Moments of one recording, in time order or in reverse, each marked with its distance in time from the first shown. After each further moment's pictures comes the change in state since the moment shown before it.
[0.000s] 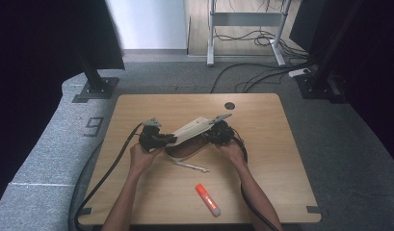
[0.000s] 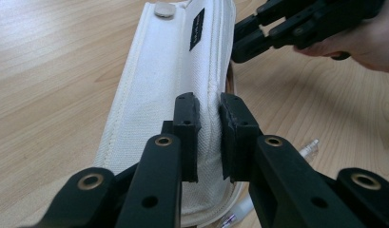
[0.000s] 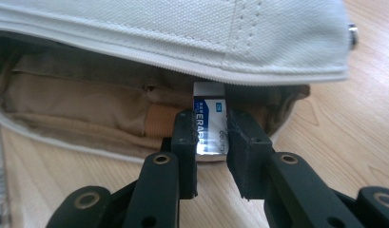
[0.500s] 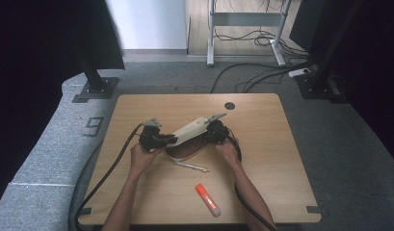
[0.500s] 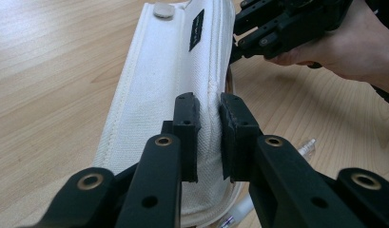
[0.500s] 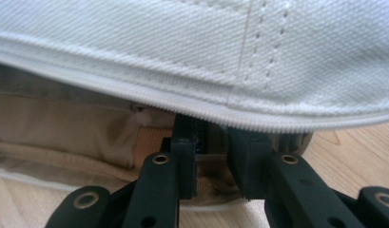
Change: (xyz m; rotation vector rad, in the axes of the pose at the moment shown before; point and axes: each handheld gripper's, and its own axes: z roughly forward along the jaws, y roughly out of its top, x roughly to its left) left arm 0.000 0.000 0.001 -0.004 -0.010 0.000; right arm 0.000 0.005 0.023 0.005 -0.010 0.033
